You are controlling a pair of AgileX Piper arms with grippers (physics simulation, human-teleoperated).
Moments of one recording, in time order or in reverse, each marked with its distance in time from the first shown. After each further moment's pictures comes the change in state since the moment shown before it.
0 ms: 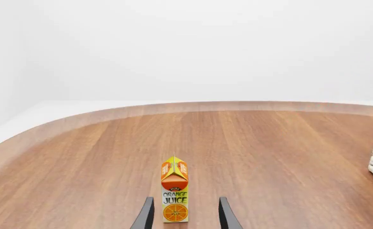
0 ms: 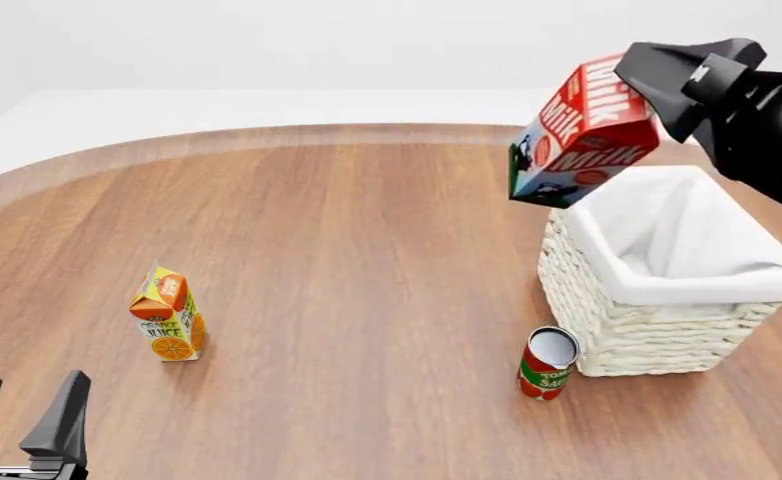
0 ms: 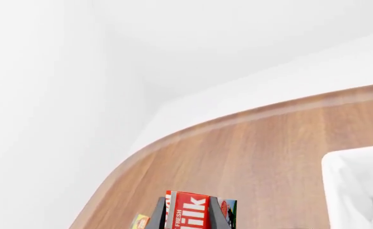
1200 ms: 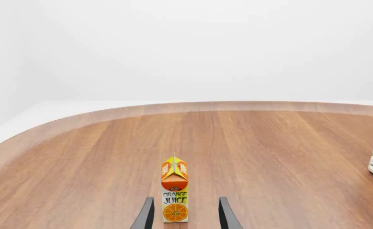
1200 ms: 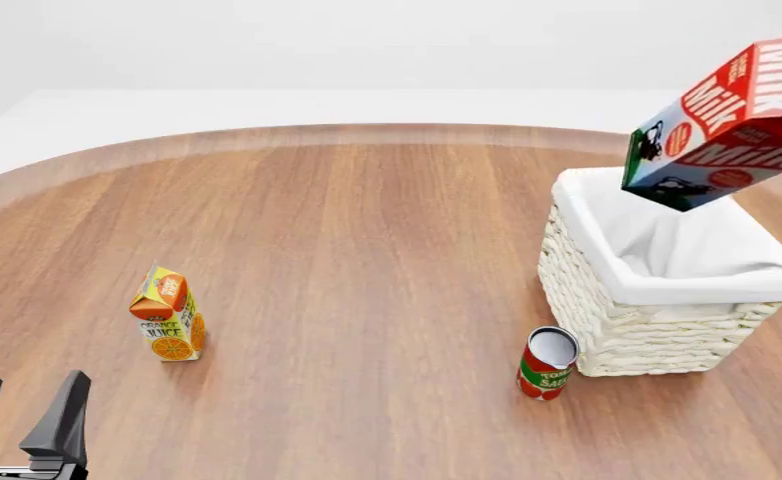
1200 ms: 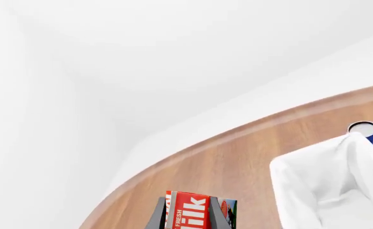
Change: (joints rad) left arm 0.000 0.000 0.000 0.000 0.000; right arm -0.222 -0.206 -0.005 0.154 0.030
